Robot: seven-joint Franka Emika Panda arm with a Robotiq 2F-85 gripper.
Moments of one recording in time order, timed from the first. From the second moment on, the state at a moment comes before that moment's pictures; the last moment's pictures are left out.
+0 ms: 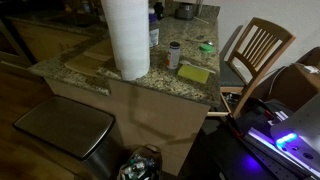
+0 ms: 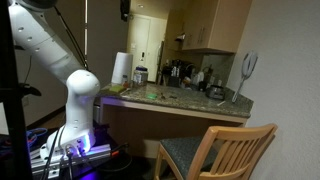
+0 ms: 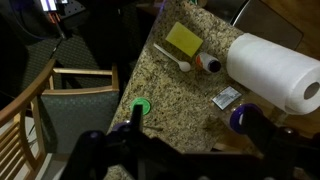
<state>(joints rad) -0.02 -0.68 0.12 -1.69 0.25 1.22 0.57</state>
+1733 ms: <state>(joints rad) -0.05 -0.29 0.22 -2.46 0.25 2.28 0.87</state>
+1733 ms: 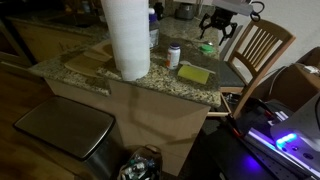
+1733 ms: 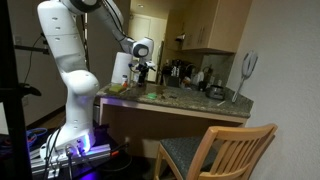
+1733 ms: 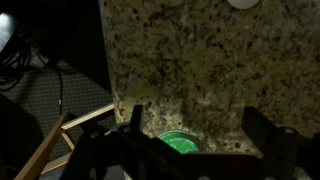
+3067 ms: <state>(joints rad) -0.04 -0.27 0.20 -2.50 0.12 2.53 1.30</state>
